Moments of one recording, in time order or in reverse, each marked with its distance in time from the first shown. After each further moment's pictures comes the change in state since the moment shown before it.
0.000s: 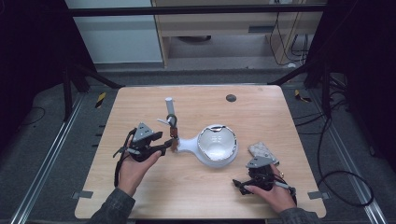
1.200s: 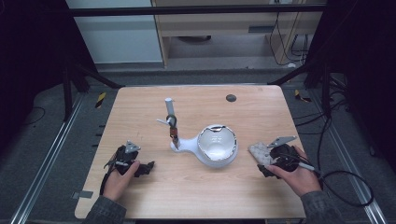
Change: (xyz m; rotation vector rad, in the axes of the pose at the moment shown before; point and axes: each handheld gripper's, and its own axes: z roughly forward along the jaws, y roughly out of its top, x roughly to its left) left arm 0.061 -0.098 0.016 0.301 0.135 -0.053; right arm -0.057 0.037 -0.065 0.225 -0.145 0.067
